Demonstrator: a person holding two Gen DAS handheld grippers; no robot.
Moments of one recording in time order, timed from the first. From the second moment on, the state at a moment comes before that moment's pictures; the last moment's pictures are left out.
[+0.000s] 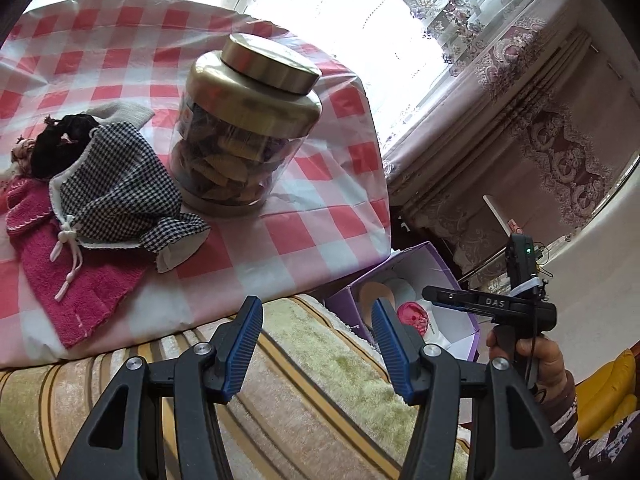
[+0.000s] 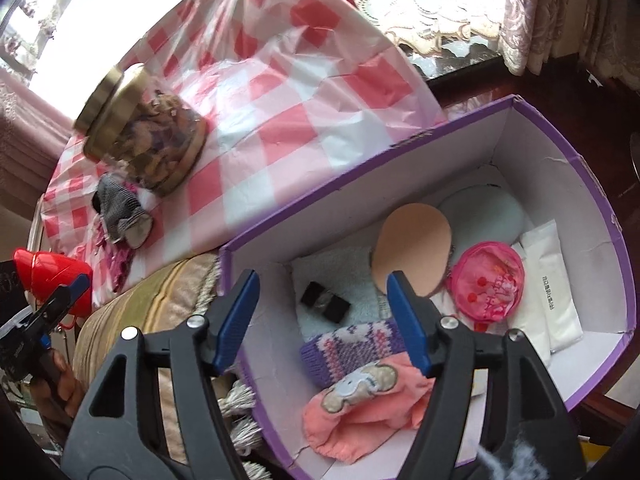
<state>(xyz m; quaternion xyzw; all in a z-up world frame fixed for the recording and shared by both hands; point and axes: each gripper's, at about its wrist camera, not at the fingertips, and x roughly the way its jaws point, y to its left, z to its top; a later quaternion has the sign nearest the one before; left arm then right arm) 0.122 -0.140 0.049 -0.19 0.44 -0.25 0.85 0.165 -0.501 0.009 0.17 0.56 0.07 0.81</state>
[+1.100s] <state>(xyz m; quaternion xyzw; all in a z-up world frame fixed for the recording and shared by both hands) 0.042 0.023 0.049 -0.22 0.37 -0.11 0.90 0.162 -0.229 0.099 -0.07 0.51 0.27 0.82</state>
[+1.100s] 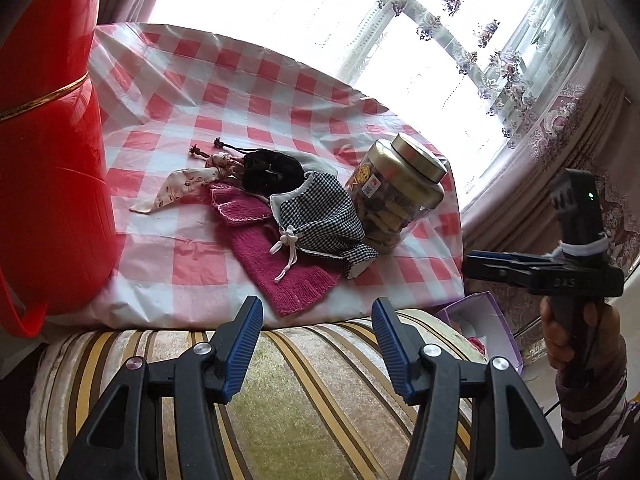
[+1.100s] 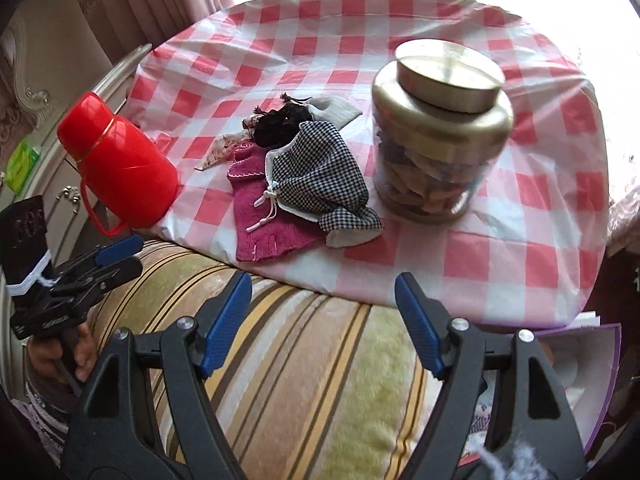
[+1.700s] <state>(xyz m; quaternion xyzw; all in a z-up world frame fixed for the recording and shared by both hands) 0.143 0.044 0.063 -0.22 0.38 -0.07 0.90 0.230 -0.139 0.068 -0.11 0.49 0.28 0.81</state>
